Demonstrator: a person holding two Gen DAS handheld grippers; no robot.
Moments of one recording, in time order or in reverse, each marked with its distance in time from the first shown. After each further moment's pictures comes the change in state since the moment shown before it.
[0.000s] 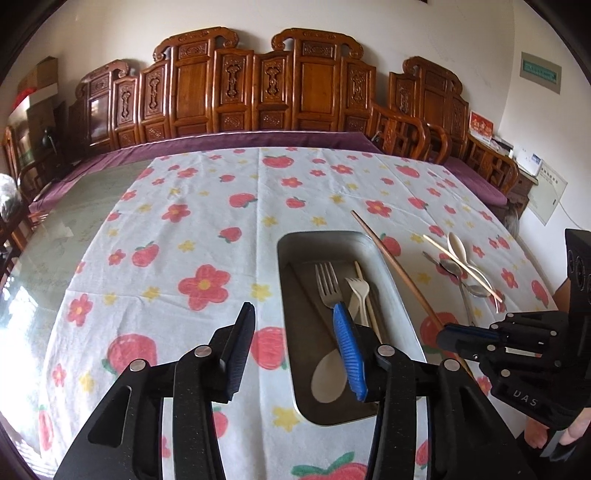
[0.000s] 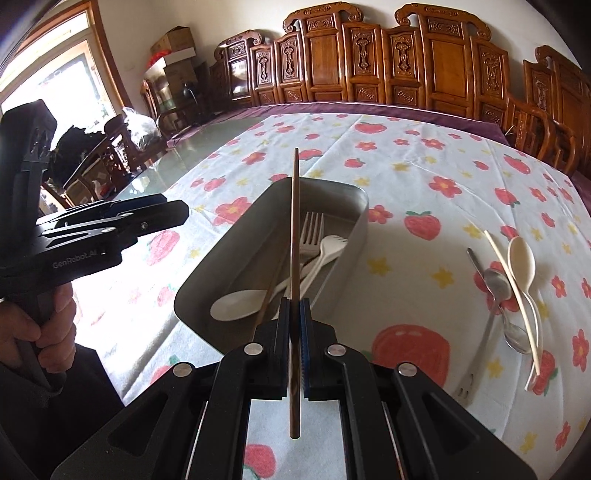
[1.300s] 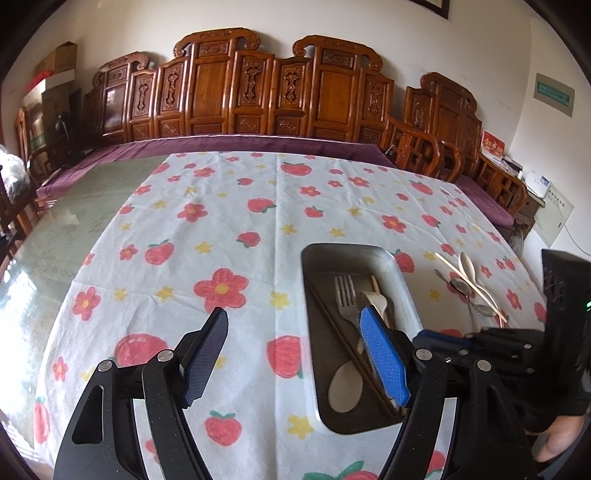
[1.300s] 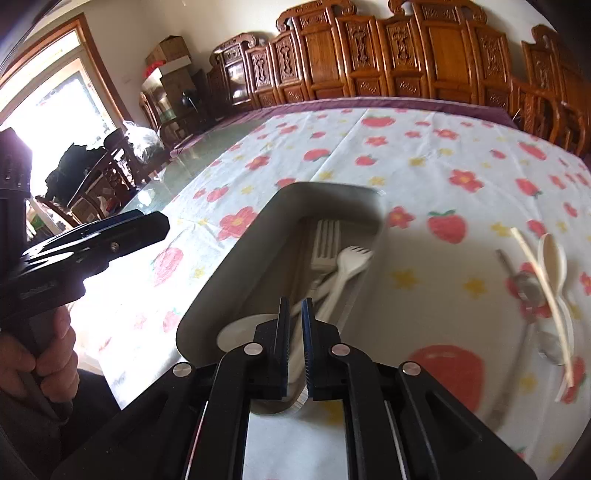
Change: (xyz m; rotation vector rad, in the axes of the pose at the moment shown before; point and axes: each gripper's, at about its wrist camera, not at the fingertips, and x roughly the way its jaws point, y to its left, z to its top) left arm 0.000 0.016 0.003 -0.061 -0.026 0.006; right arm 0.017 -0.004 0.011 0.056 -0.018 0.042
